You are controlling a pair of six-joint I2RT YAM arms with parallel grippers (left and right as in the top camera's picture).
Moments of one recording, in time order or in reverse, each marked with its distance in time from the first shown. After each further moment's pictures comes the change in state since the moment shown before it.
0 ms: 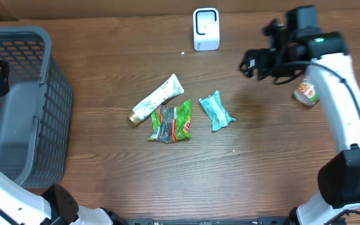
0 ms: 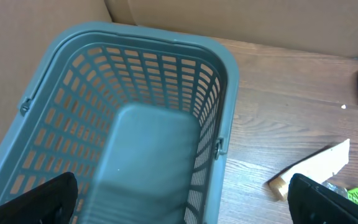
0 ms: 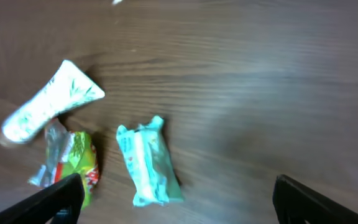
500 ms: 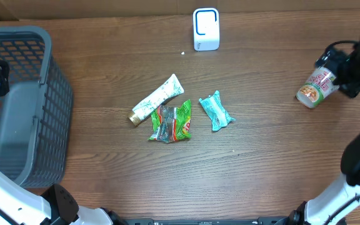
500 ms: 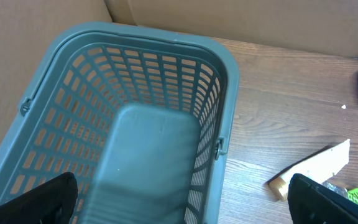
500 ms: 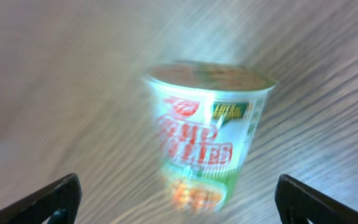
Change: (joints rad) left arm 0.000 0.000 0.000 0.000 0.000 0.000; right arm -0.497 0.141 0.057 -0.057 0.143 0.393
